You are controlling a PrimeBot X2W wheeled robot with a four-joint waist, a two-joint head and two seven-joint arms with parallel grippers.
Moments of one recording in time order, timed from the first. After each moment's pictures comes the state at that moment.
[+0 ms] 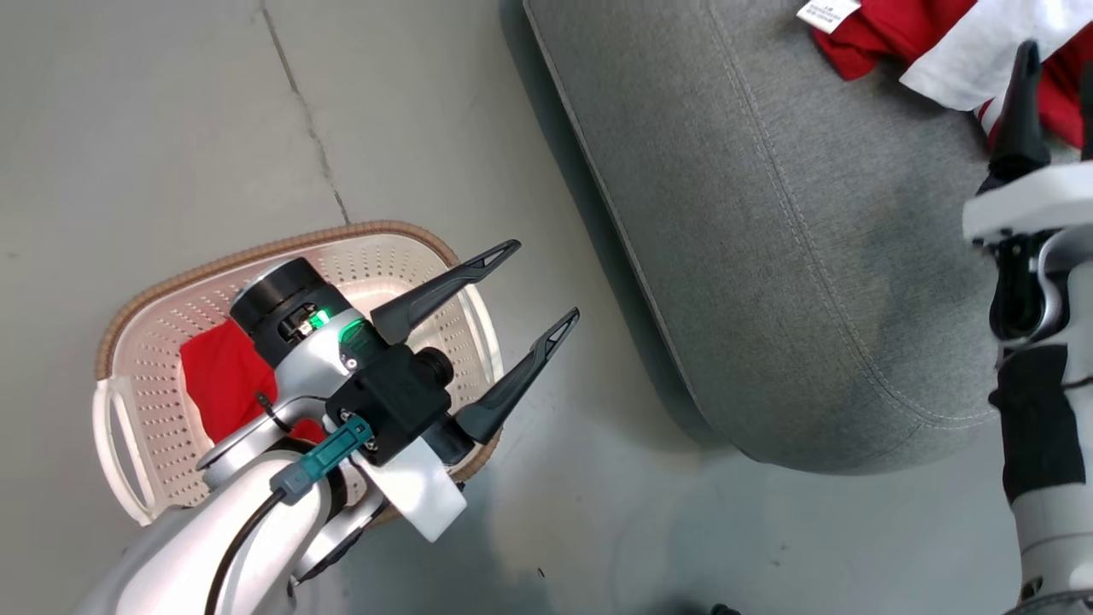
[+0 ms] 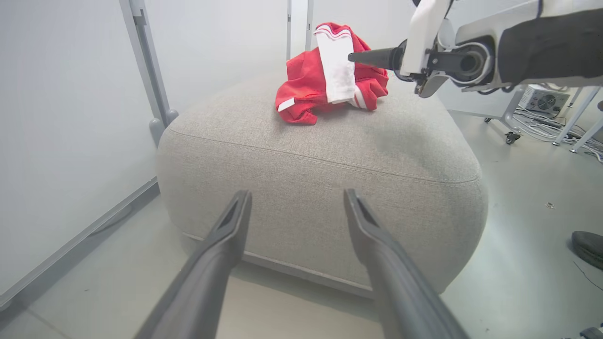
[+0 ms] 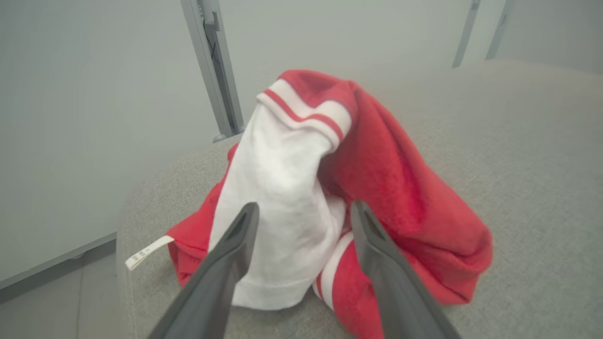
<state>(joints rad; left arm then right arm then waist) -0.52 0.45 -0.69 -0.14 -0.27 -0.12 -0.01 -0.86 -0.08 -0.24 0.78 0.25 0.13 -0.26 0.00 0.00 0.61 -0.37</state>
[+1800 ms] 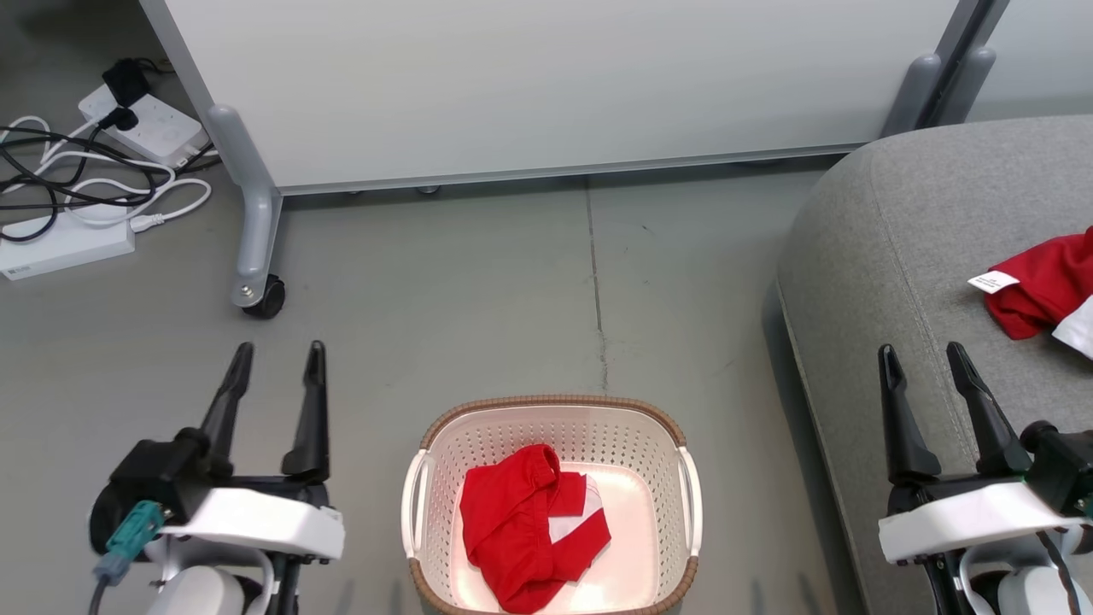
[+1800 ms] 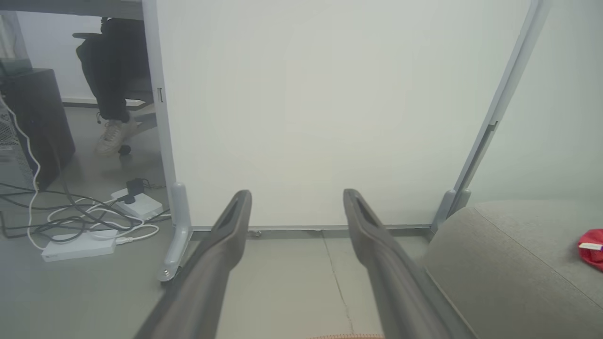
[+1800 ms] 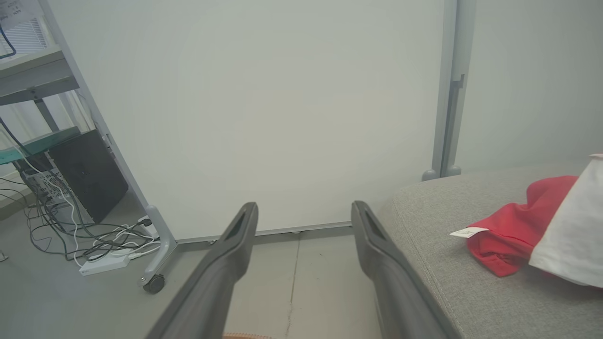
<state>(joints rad) -0.14 0.26 -0.29 0.12 -0.50 0.15 -0.26 -0.09 -0.05 -0.02 0.11 0.24 0.13 -0.18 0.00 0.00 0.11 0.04</state>
